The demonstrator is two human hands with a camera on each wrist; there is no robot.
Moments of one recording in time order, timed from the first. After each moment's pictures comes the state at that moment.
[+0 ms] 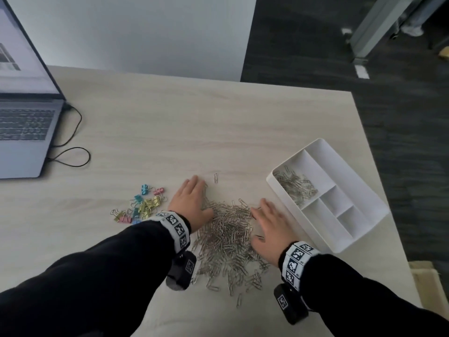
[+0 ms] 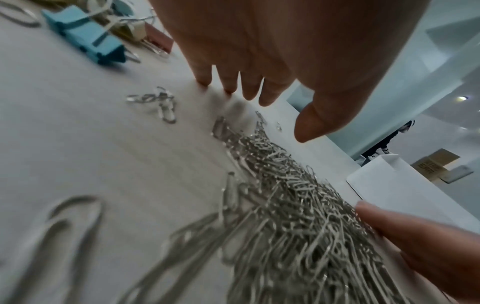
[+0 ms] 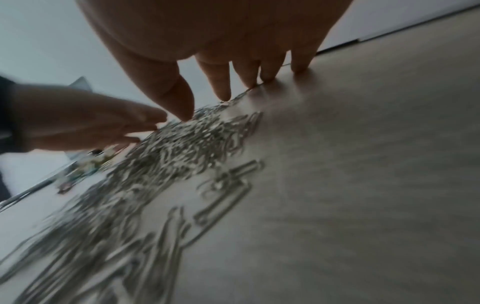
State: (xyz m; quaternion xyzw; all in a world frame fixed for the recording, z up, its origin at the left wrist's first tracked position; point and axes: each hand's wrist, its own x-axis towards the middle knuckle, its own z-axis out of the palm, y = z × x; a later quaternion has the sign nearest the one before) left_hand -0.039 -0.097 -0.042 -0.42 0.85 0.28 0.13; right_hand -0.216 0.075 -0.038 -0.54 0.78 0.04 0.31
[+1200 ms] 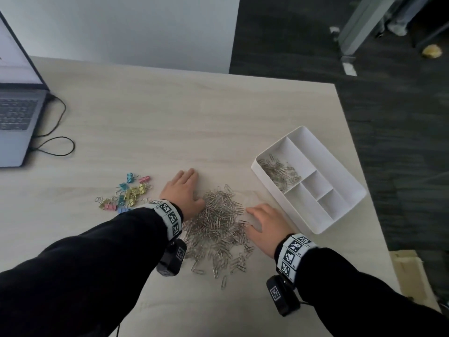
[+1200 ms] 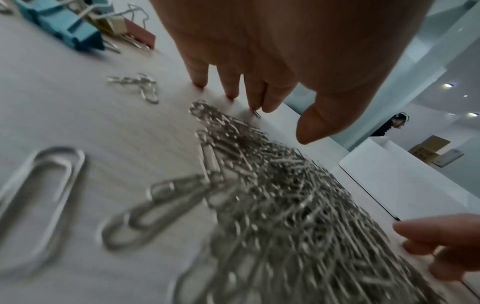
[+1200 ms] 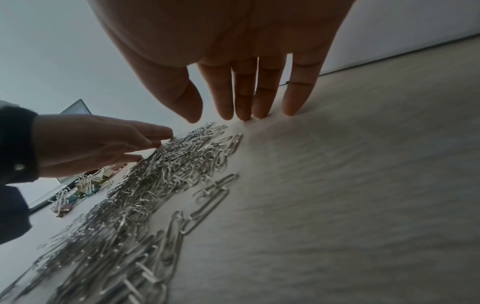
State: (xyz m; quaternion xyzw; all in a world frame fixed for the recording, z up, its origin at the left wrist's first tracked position) left_hand -0.048 -0.082 -0.044 -0.40 0.87 0.25 0.15; right_hand -0.223 0.110 -0.032 -0.50 0.80 -0.08 0.31
